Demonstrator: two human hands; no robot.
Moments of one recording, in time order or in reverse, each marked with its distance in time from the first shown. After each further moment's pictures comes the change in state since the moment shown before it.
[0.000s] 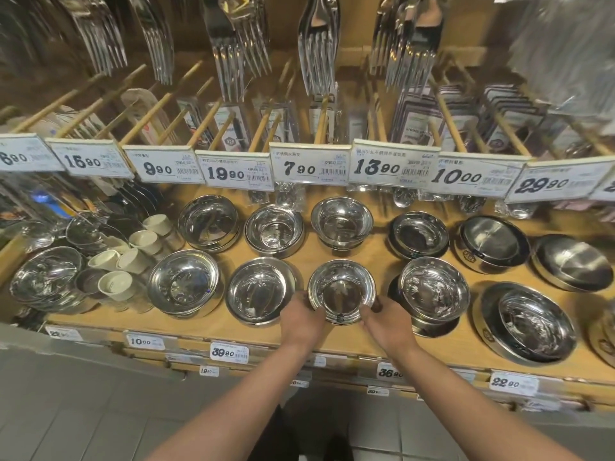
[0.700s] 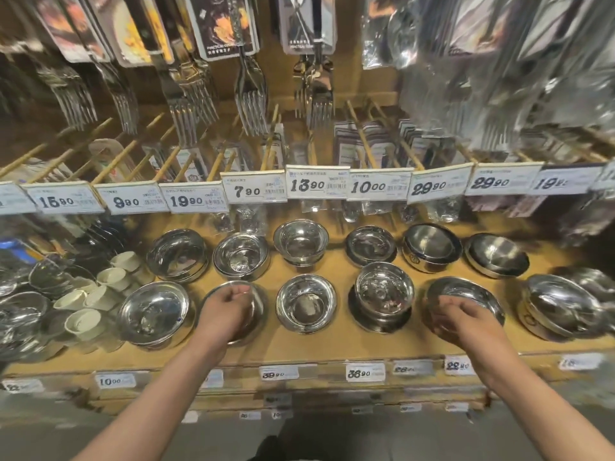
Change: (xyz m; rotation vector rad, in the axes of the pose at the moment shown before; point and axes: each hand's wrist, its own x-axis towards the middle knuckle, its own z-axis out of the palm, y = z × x) left_hand -0.005 0.014 -0.090 -0.306 -0.004 0.113; right_hand -0.057 0.071 -0.157 0.557 0.251 0.059
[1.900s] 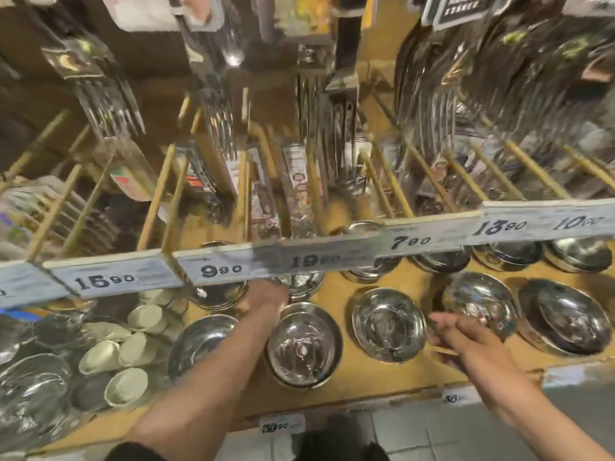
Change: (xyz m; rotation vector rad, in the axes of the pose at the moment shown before) left_hand 0.197 -0.007 -0.018 0.368 -0.099 -0.297; right_hand -0.019 -0.012 0.186 -0.052 -0.029 0.122
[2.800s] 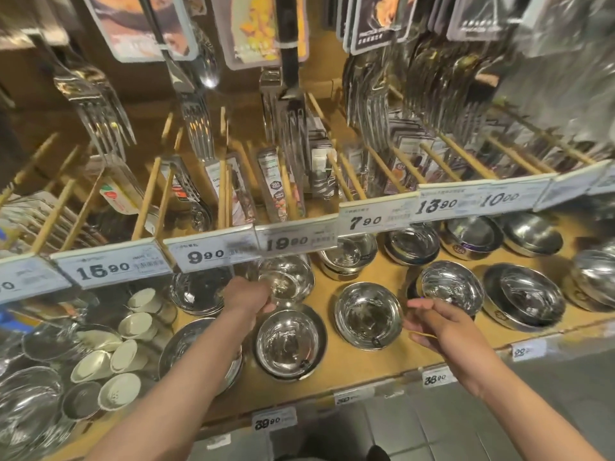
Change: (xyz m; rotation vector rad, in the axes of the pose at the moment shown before) left_hand -0.069 0.017 -0.043 -0.180 -0.058 0.095; right_hand -0.027 -0.012 0.003 0.170 0.005 -0.007
